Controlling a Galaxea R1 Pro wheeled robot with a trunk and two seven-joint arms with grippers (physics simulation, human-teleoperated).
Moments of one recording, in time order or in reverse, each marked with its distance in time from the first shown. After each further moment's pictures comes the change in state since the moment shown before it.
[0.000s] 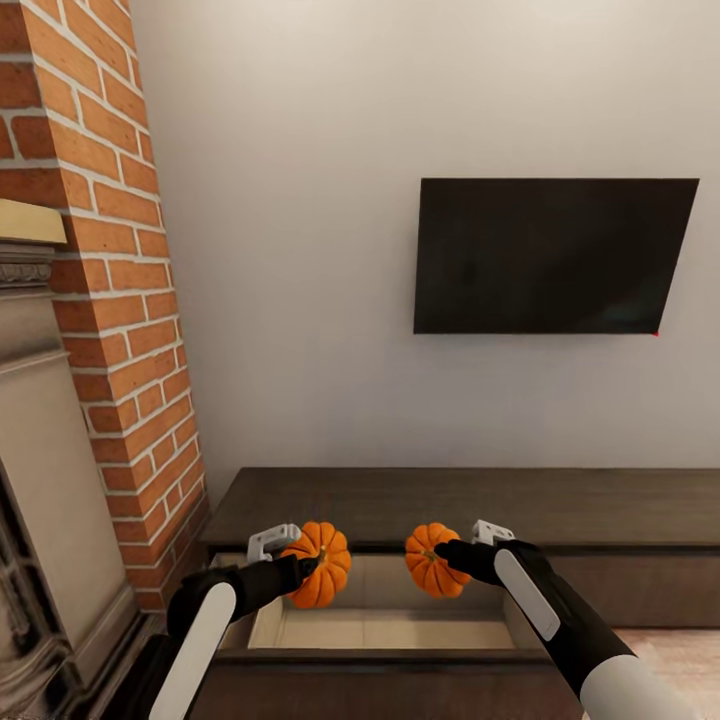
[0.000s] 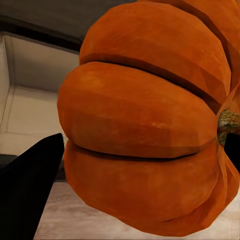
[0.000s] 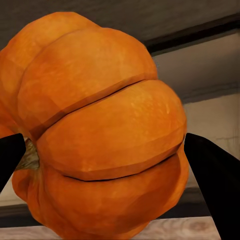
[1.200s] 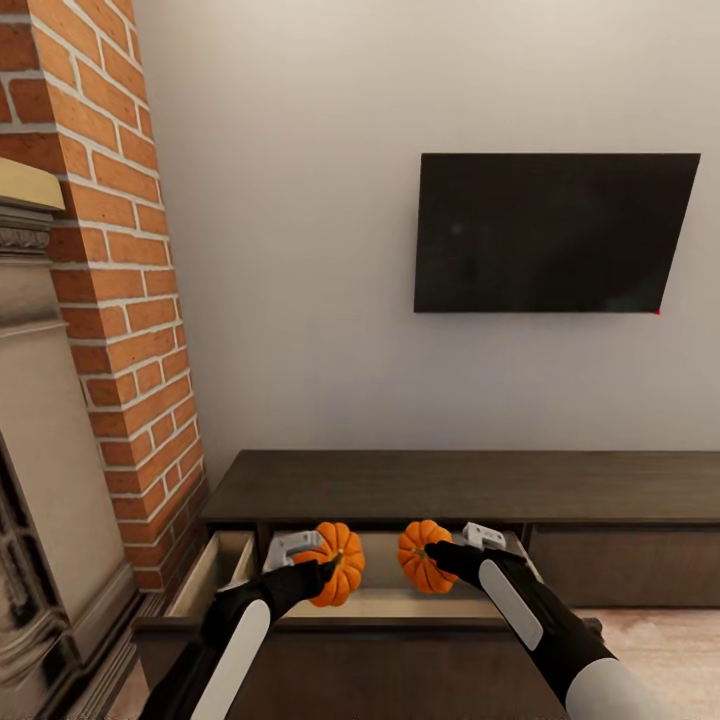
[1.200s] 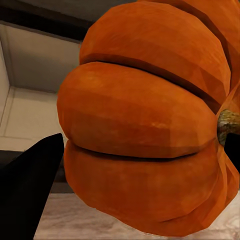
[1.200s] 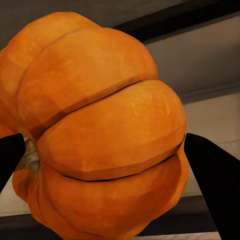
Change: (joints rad) left arm -0.003 -0.040 -0.107 0.093 -0.103 -0.180 0.001; right arm 0.000 0.036 0.058 0.052 0.005 -0.149 -0.008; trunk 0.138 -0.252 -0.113
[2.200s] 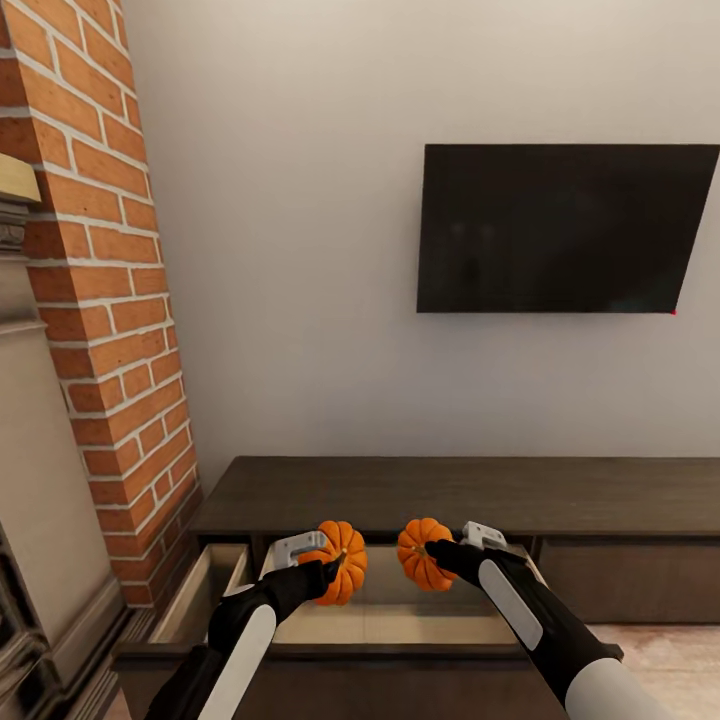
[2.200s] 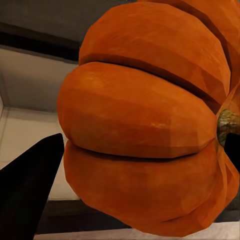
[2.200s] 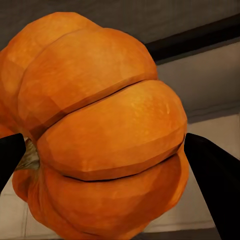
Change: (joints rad) left arm 0.000 0.002 -0.034 0.017 -0.004 -0.052 0.001; right arm 0.000 0.001 0.000 0.000 -0.002 -0.016 0.000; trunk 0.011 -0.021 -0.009
